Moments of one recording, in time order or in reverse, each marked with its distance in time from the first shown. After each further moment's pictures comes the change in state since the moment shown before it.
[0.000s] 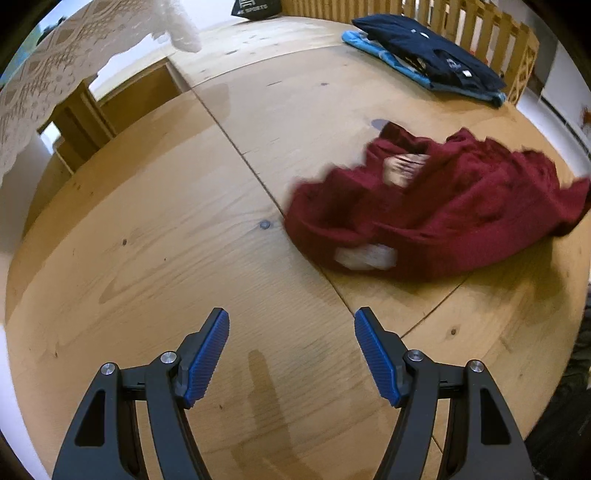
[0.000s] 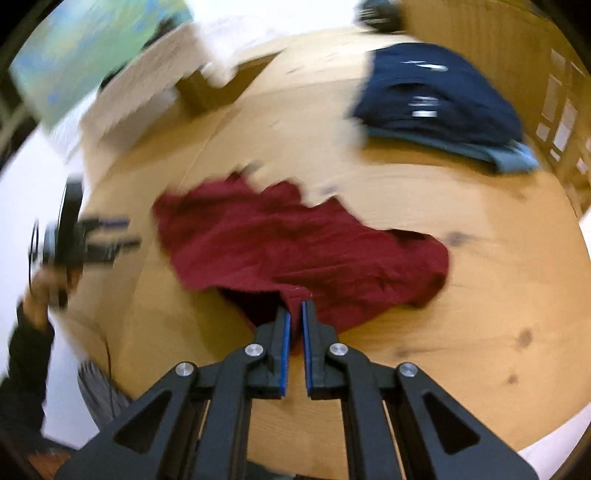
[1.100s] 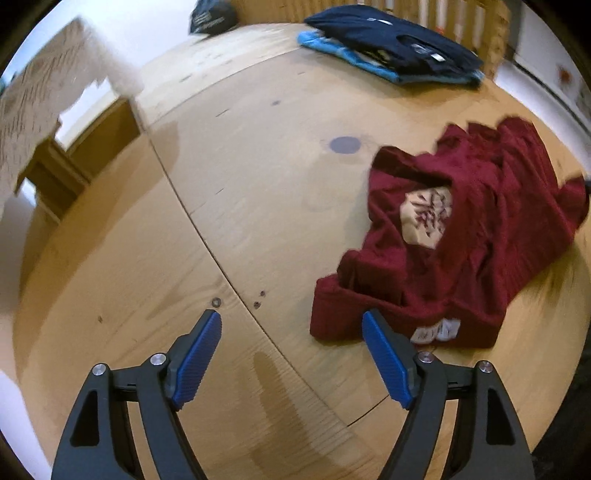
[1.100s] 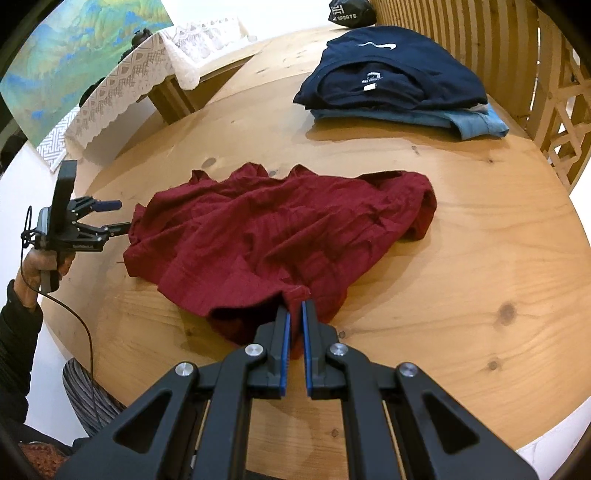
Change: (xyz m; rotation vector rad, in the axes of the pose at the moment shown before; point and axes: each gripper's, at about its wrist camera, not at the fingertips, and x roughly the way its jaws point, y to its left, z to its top) left arm 0.012 -0.041 0.039 0.177 -0.024 -0.005; right arm 0.014 -0.024 -0.030 0.029 0.004 -0.051
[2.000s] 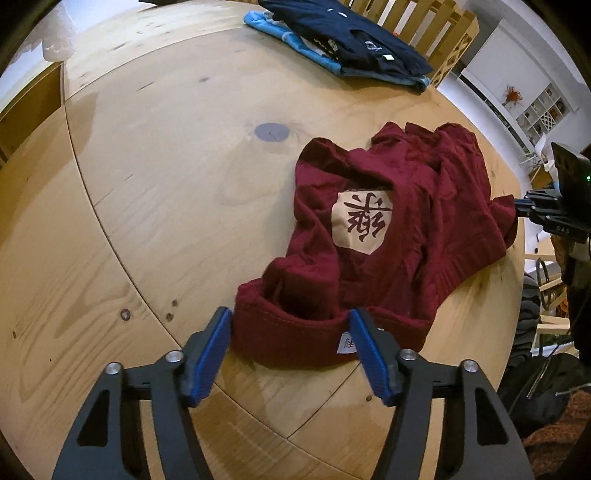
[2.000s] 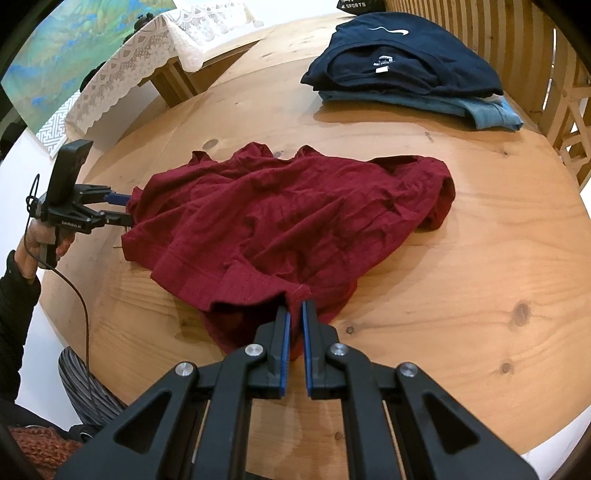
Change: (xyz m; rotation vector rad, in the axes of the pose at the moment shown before) left arm 0.022 0.022 0.013 -0.059 0.067 -0.422; right arm 0.018 0.009 -0.003 -0.029 0.053 -0.005
